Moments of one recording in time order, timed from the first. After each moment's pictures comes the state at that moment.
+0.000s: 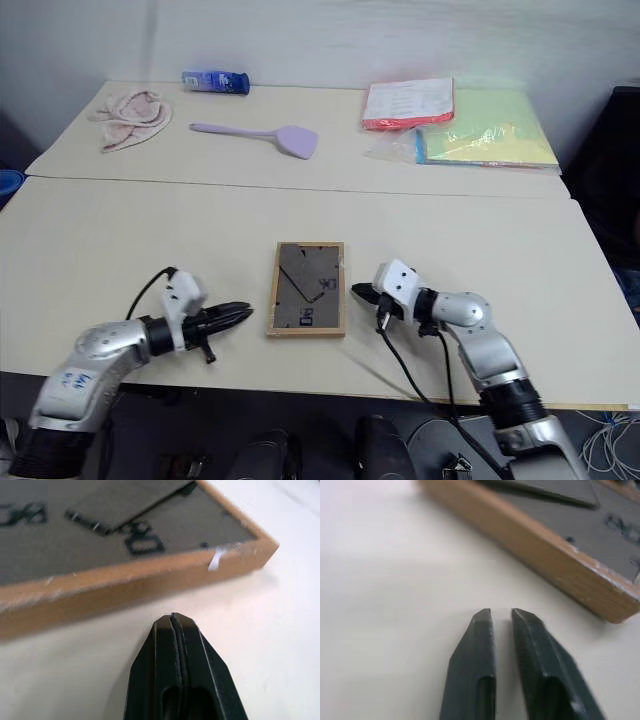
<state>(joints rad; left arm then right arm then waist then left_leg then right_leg) -0.11 0.68 0.20 -0.23 -0.57 0.85 -0.77 -0.29 -0.60 0.16 -0.03 0.16 0.14 0.94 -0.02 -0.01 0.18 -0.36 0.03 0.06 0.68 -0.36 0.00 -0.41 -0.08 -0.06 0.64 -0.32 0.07</state>
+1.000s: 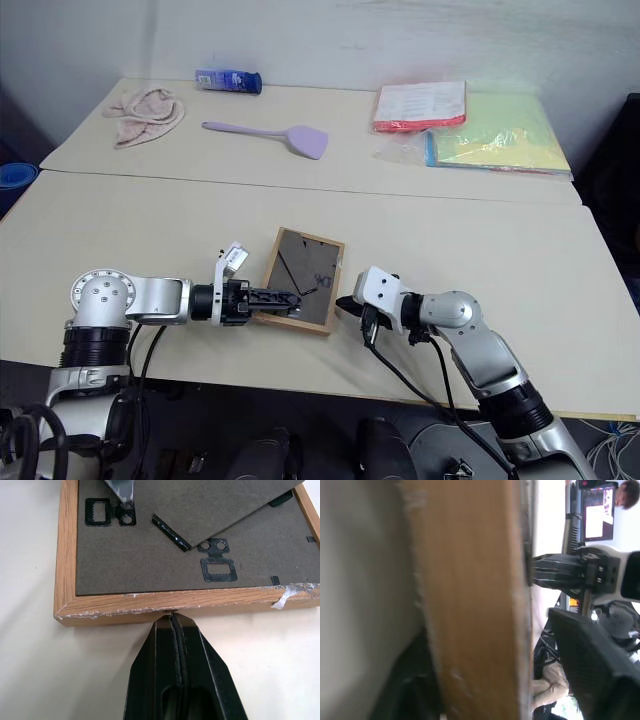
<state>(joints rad) -0.60 0.48 0.19 0.25 -1.31 1.61 -0.07 -0.33 -0.55 0.26 -0.17 0.12 0.29 0.92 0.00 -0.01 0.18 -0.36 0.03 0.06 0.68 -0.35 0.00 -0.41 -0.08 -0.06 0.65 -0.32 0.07</state>
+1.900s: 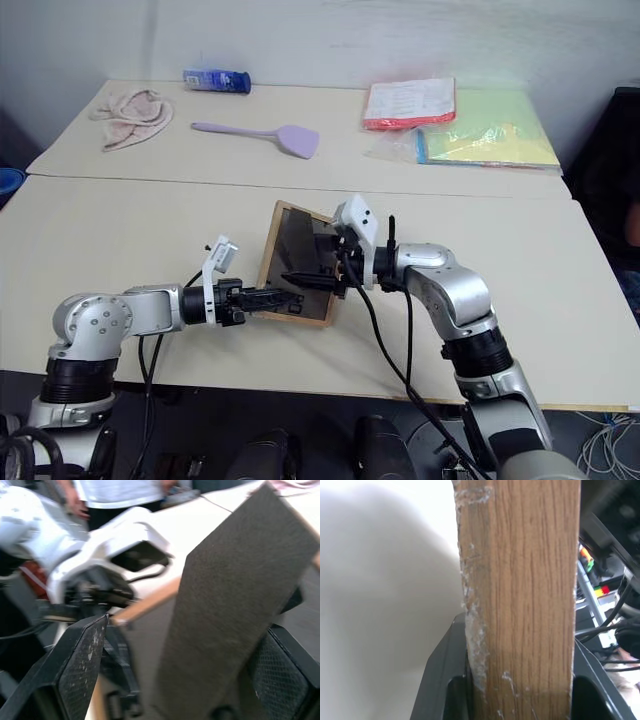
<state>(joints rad) -0.45 0.51 0.14 -0.10 -1.07 1.33 -0.43 -0.61 -0.40 0.17 -0.14 0.51 0.65 1.01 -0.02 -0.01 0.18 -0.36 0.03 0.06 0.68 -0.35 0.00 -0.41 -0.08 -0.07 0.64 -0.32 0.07</state>
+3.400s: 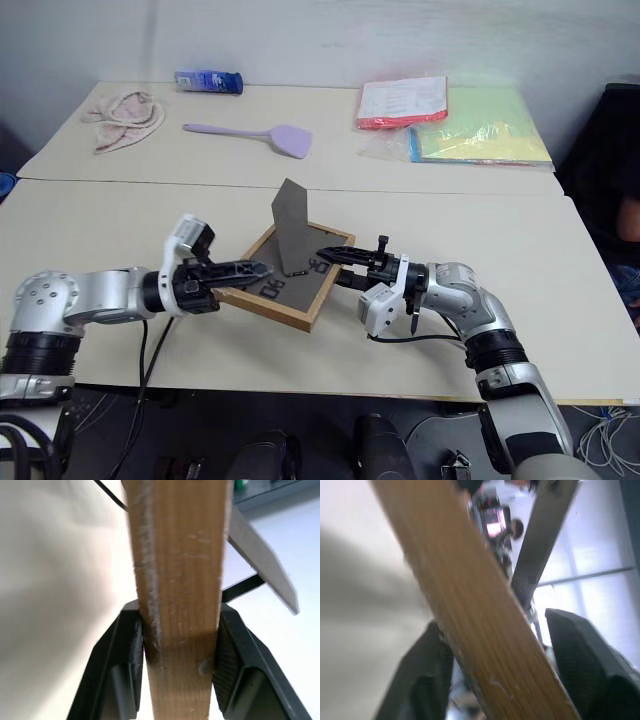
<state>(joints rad) -0.43 0.78 0.17 0.08 -1.95 1.33 -0.10 -0.62 -0.45 0.18 0.48 -0.34 -1.15 0.60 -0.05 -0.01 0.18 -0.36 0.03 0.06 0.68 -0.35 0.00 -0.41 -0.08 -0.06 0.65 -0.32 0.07</state>
